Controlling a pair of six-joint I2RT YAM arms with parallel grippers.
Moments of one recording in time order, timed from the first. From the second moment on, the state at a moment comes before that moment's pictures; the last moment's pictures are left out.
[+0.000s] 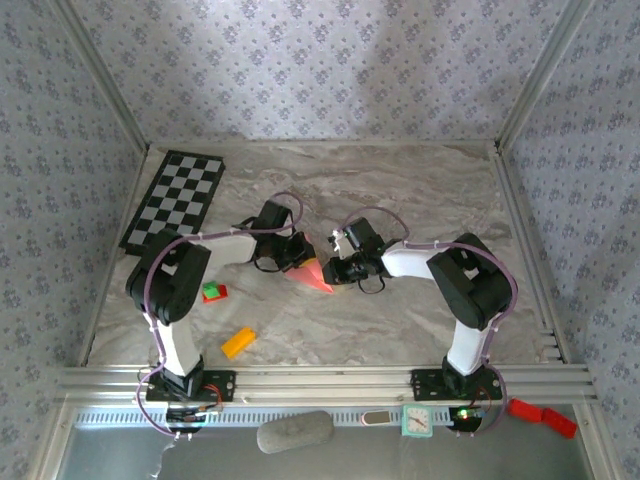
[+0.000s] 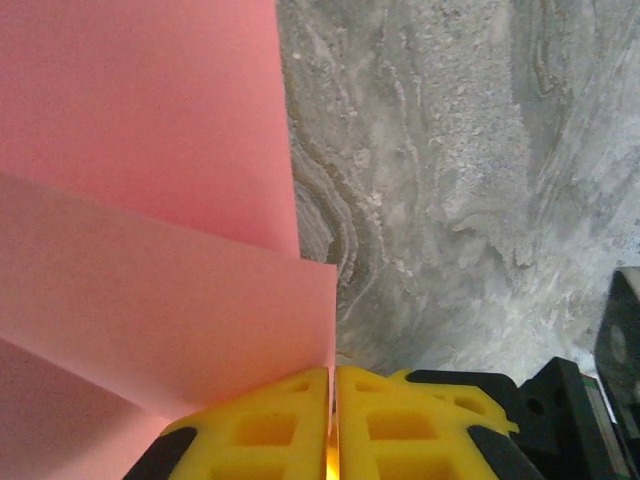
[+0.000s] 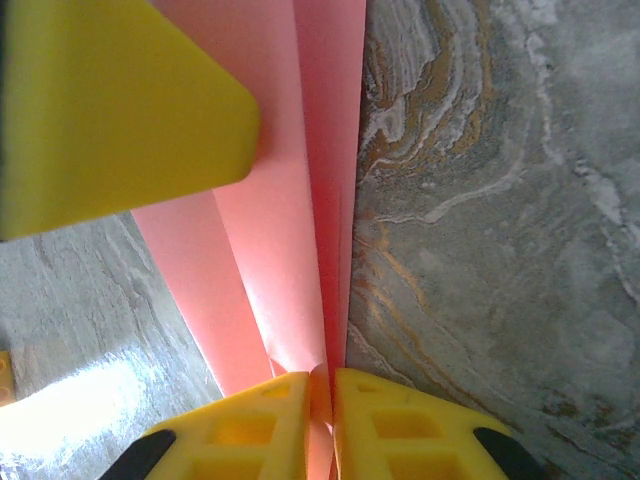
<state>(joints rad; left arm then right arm) -0.55 1.83 0.99 -0.13 0.51 -0.96 0.64 1.80 0.89 -0.08 -0.47 0.41</state>
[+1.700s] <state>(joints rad) -0.55 1.88 0.98 -0.09 0.53 -0.96 0.63 1.71 0.86 -0.18 -0.51 0.50</state>
